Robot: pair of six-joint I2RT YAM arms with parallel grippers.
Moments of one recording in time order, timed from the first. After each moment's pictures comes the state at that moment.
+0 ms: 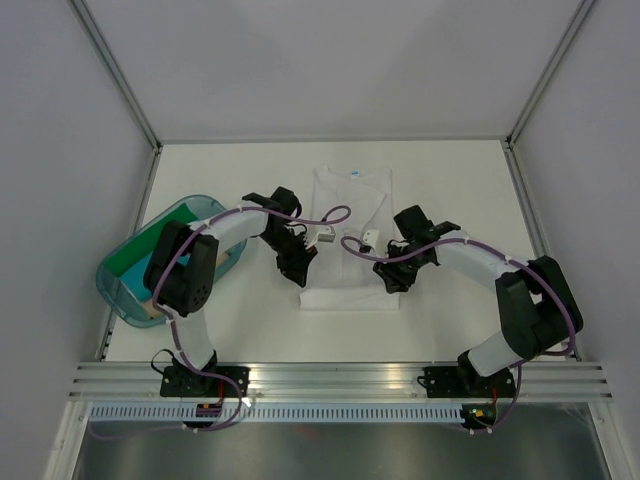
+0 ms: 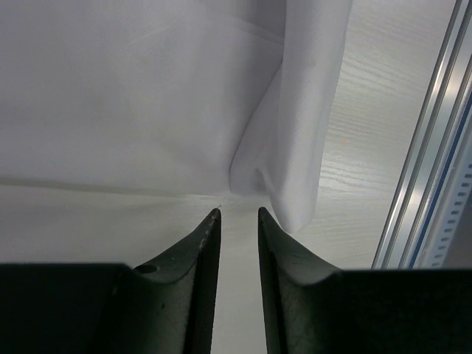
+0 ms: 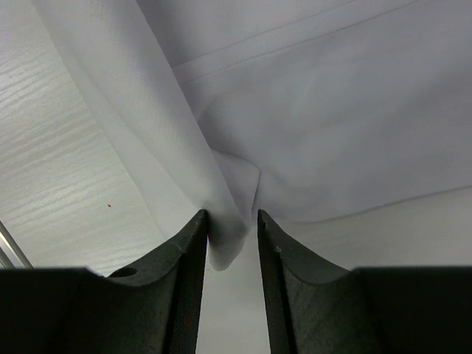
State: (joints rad) left arm -0.48 1.88 1.26 -0.90 0.69 0.76; right arm 0.43 1.54 0.89 -0.63 -0.44 -0.67
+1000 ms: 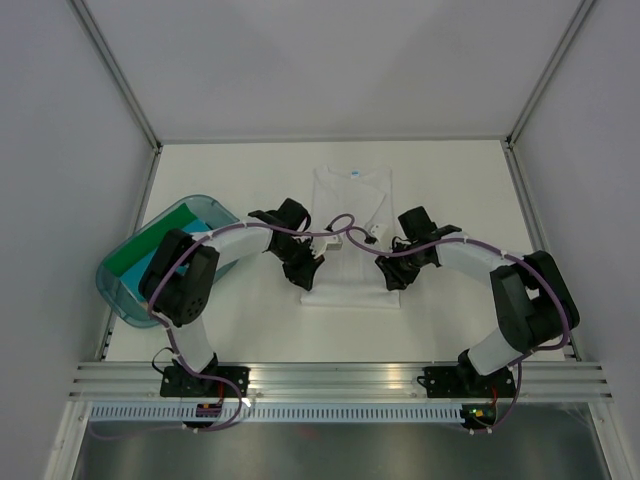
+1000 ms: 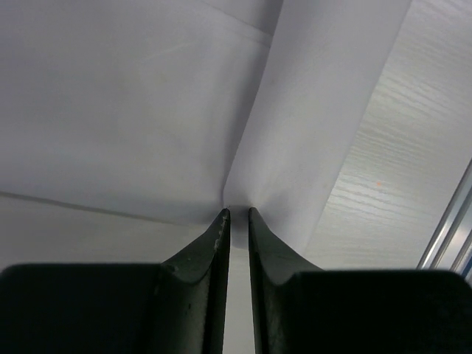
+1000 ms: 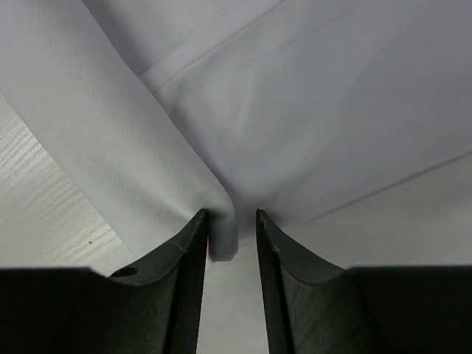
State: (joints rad) left arm -0.56 1.80 1.12 -0.65 0.57 0.57; right arm 0.39 1.57 0.85 -0.50 -0.40 -0.49
